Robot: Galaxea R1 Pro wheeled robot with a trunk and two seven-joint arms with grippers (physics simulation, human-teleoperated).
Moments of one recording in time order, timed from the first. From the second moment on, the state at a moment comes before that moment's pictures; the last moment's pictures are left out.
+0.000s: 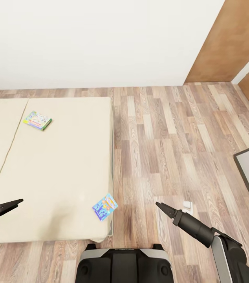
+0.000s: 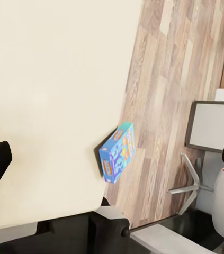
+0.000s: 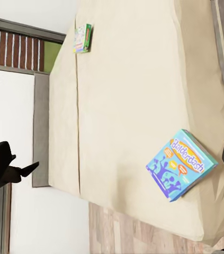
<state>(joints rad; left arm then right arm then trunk) -0.48 0.43 0.84 -1.08 -0.28 0.87 -1.56 -0.22 0.06 -0.36 -1.48 -0.31 0.73 1.04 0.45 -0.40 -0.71</state>
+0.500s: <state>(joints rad) -0.48 0.43 0.84 -1.08 -0.28 0.87 -1.56 -0.22 0.06 -0.37 -1.48 -0.31 0.73 1.04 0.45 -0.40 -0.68</state>
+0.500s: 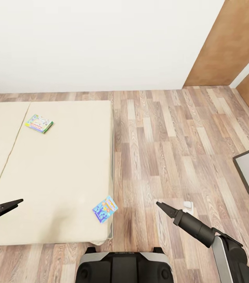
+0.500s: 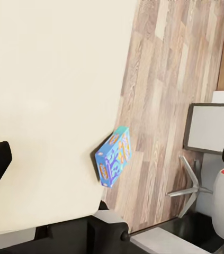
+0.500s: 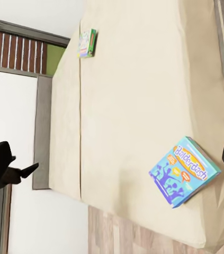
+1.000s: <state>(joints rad) -0.48 0.43 0.84 -1.08 -0.28 0.87 -1.56 -0.22 0.06 -0.39 -1.49 -0.32 0.73 1.04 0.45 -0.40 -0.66</state>
